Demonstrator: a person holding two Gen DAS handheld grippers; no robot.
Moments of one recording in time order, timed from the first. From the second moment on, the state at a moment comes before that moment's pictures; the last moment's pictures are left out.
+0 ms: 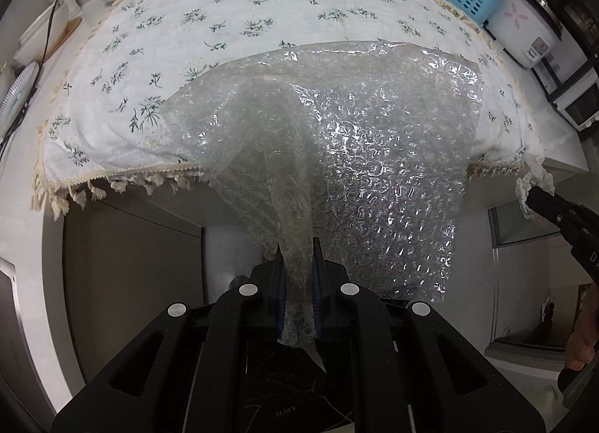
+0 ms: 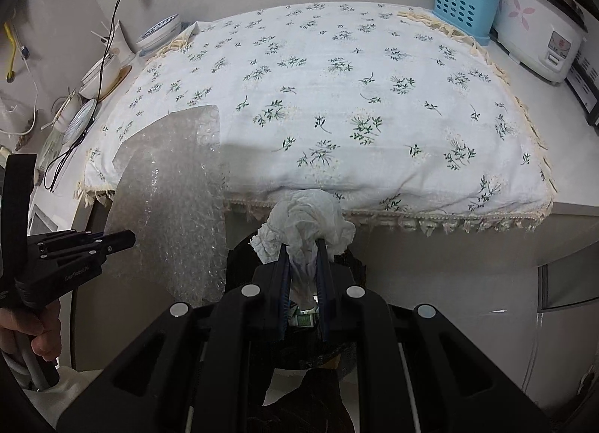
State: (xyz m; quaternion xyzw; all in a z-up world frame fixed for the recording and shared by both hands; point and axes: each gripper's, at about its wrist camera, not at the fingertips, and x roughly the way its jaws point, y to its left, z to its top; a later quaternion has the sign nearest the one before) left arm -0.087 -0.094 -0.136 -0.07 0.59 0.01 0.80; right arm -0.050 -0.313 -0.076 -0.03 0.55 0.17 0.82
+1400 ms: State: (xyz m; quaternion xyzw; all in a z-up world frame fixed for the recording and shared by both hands) left arm -0.090 -0.141 -0.322 -0.05 0.68 0.01 0.74; right arm -0.060 -0.323 -0.215 -0.04 0.63 0.17 0.76
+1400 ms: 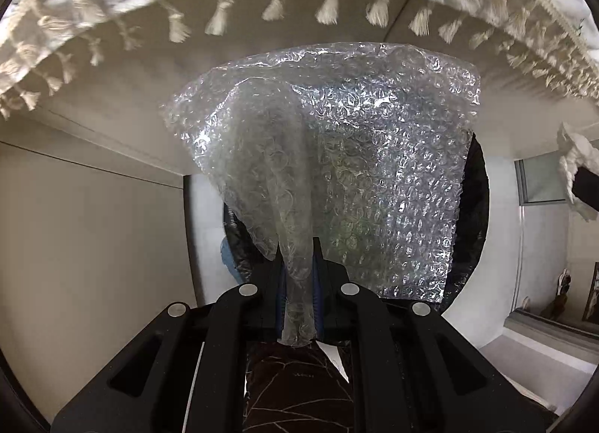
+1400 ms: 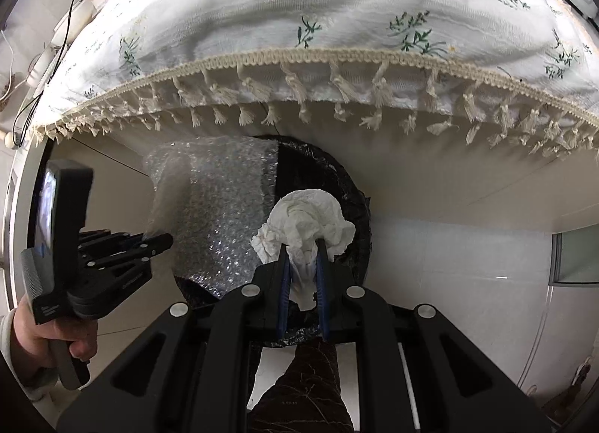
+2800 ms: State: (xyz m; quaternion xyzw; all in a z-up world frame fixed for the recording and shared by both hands) left arm -0.102 -0.078 -0.249 -0.11 0.60 0.03 0.79; right arm -0.060 -0.236 -0.279 -0.07 0.67 0.21 0.71
